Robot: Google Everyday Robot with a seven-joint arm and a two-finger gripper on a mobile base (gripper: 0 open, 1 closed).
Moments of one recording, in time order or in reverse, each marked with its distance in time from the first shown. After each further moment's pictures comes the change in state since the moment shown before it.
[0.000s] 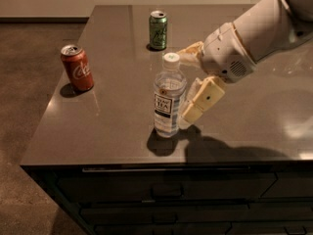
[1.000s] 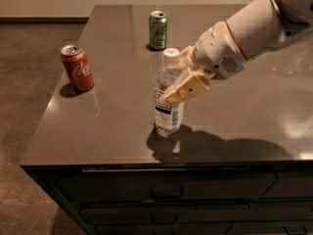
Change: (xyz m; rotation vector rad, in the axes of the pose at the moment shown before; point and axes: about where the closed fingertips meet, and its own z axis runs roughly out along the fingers) arm -0.012 -0.010 0.011 -0.028 -0.067 0.052
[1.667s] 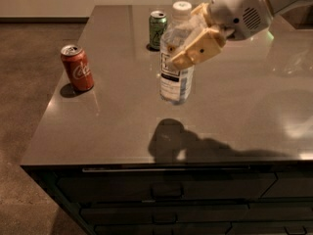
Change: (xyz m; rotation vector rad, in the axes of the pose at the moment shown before) arm -0.050 -0.012 -0.059 0.064 -0.029 -0.025
